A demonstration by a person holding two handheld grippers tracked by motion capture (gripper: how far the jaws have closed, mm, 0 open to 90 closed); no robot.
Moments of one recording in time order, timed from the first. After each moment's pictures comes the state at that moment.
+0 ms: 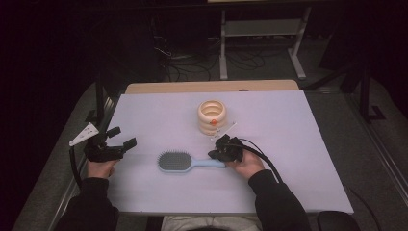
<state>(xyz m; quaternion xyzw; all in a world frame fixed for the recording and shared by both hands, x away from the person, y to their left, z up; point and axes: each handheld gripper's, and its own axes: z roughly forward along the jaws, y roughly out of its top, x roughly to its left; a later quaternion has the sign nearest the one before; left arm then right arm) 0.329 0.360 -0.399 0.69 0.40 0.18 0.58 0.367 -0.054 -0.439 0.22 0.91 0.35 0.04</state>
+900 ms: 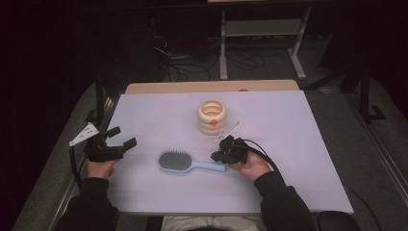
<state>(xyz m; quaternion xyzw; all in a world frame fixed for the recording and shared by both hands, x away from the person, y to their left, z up) 0.329 0.360 -0.399 0.68 0.40 0.18 0.58 0.356 -0.066 -0.424 0.22 0.91 0.35 0.03</state>
